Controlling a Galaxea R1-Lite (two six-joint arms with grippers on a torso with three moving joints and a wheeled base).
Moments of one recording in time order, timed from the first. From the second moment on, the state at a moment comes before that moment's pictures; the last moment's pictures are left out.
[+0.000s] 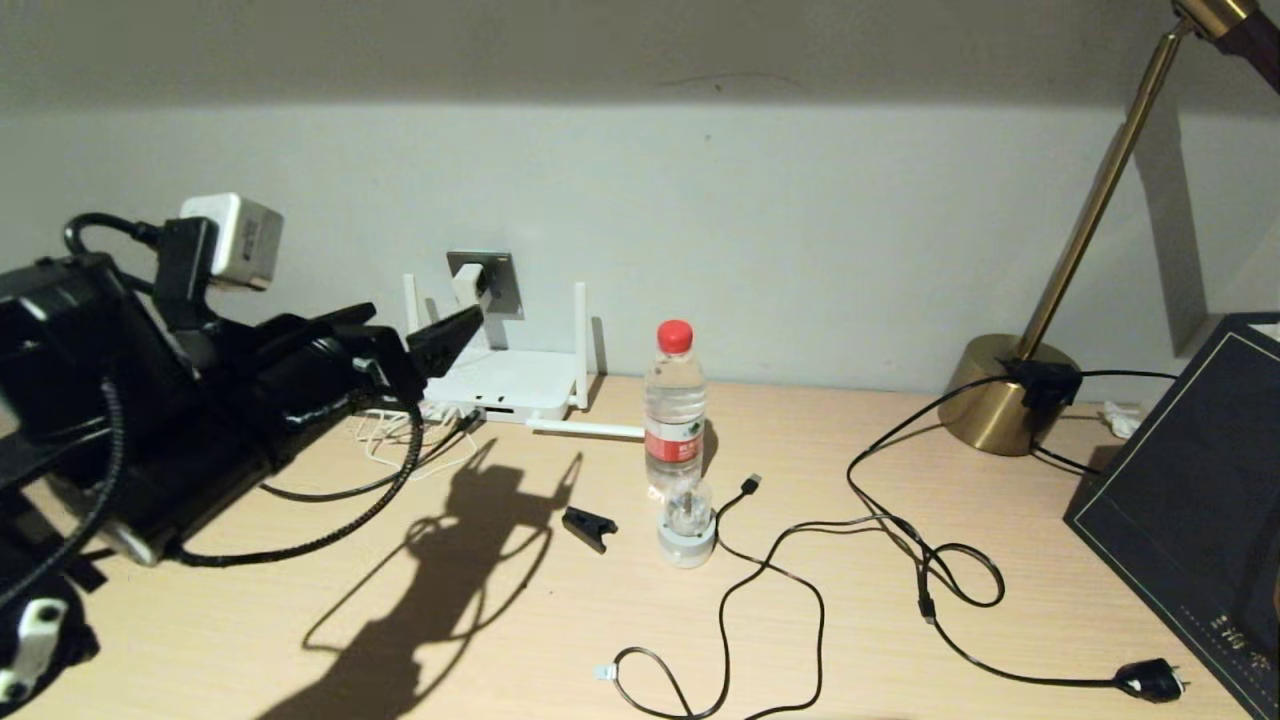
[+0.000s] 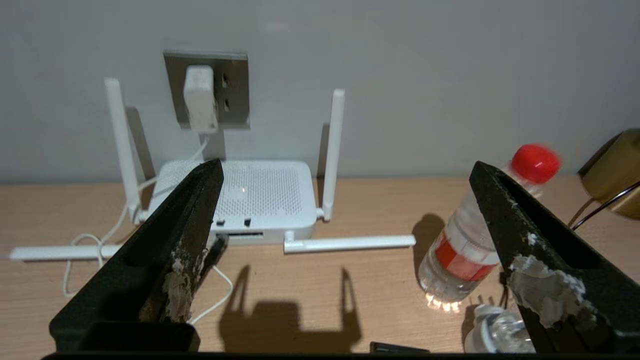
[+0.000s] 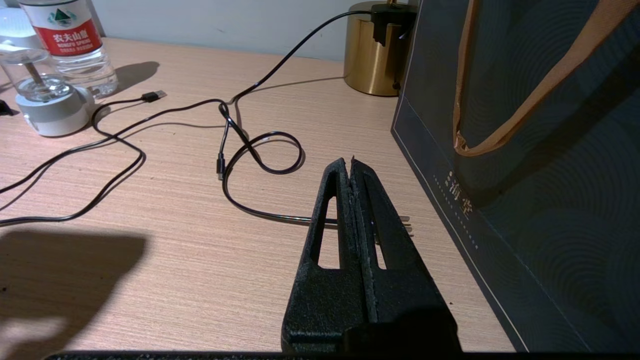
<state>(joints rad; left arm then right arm) -0.36 1.48 -0.68 -0.92 0.08 -0.02 0.00 0.00 0.00 -0.09 0.02 -0.03</state>
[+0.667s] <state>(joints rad) -0.39 0.90 -0.84 -0.13 0.08 0.01 0.00 0.00 0.00 -0.09 0.02 -0.03</state>
